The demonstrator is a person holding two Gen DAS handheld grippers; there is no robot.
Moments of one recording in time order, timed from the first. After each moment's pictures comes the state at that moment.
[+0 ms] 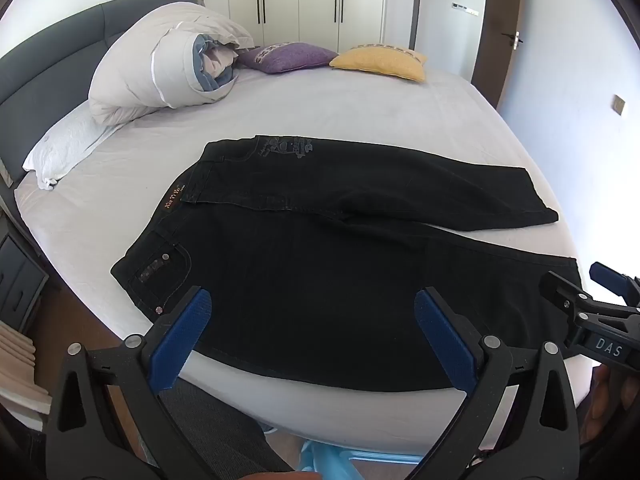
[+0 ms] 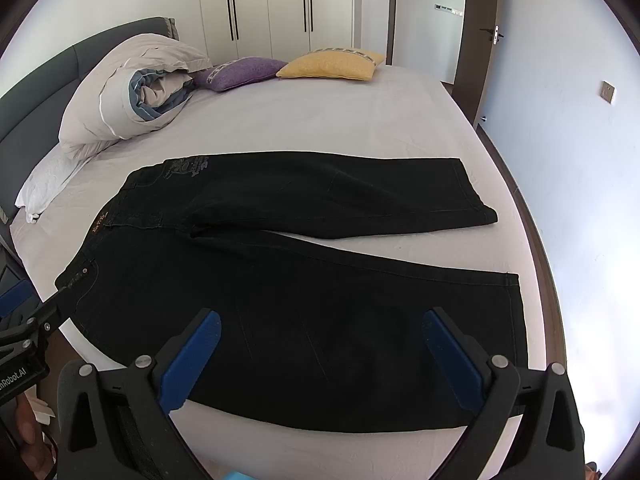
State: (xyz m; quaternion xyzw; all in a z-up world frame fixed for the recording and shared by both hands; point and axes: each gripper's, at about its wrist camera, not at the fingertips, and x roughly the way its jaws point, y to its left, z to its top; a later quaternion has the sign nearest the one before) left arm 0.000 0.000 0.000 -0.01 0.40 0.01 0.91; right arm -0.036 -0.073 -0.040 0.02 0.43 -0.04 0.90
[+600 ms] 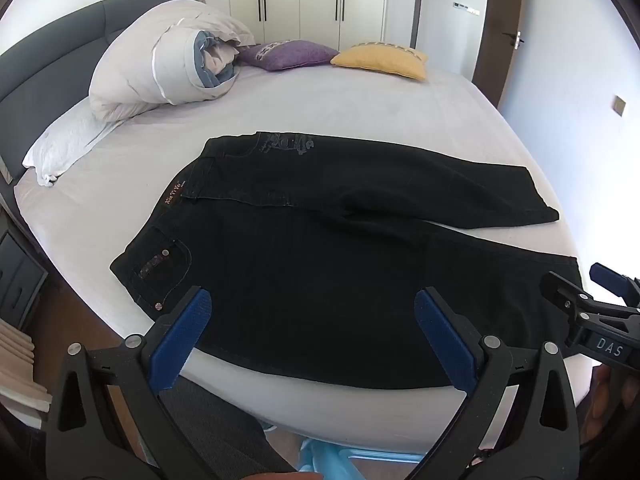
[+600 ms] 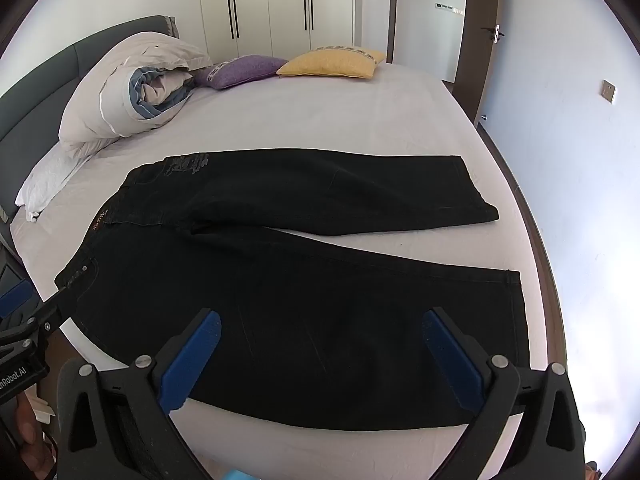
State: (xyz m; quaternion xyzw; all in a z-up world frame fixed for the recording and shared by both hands) left arm -0.004 0.001 -0.003 -0.01 0.41 0.01 0.91; right arm -0.037 -0.068 -0.045 0.02 0.44 -0.04 0.90
